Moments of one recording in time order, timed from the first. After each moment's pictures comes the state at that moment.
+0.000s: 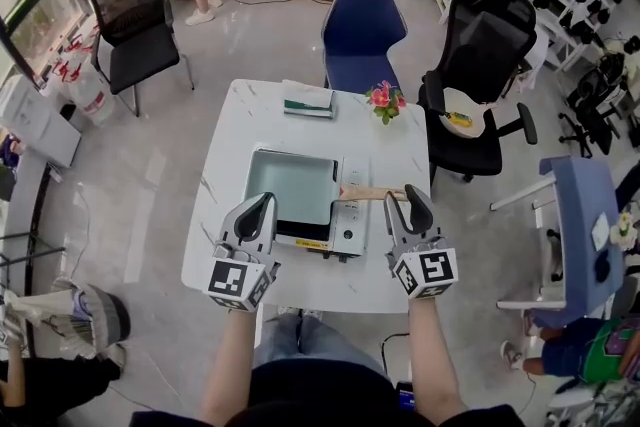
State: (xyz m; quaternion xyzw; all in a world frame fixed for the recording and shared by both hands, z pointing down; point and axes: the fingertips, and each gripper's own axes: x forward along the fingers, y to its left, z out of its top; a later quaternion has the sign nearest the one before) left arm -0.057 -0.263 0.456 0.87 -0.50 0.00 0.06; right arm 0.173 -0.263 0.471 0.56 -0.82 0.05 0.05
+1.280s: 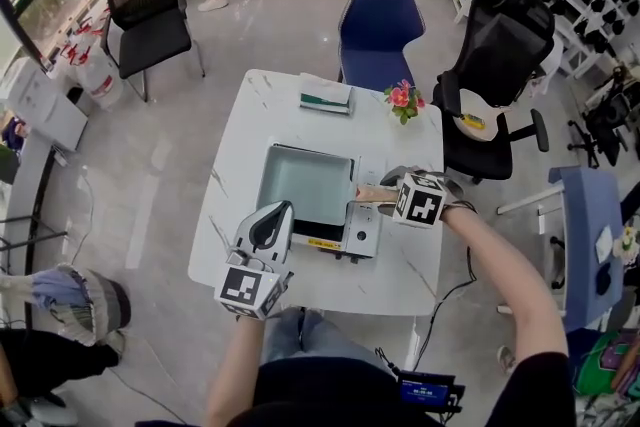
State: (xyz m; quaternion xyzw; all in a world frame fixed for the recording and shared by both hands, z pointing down) left arm -0.059 -0.253 0.470 0.87 -0.48 0.01 0.08; right arm 0.133 -0.293 0.615 0.07 -0.80 0.00 0.60
